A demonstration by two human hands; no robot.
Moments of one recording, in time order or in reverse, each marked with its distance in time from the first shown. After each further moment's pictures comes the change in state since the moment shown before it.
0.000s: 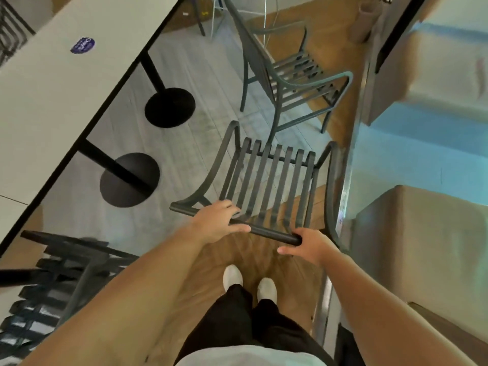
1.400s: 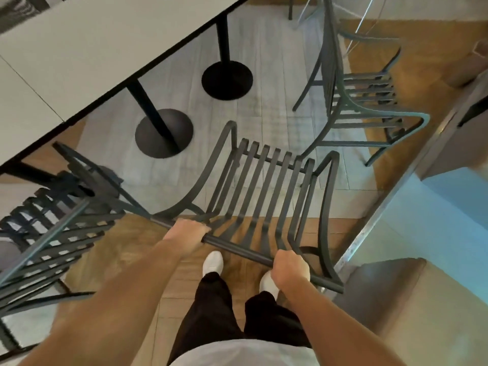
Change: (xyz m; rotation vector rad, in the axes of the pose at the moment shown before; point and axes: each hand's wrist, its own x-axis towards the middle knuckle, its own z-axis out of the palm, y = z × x) left_hand -0.028 -0.022 0.089 0.096 -0.029 -0.359; right_hand 0.043 -0.020 0.004 -0.597 -0.015 -0.108
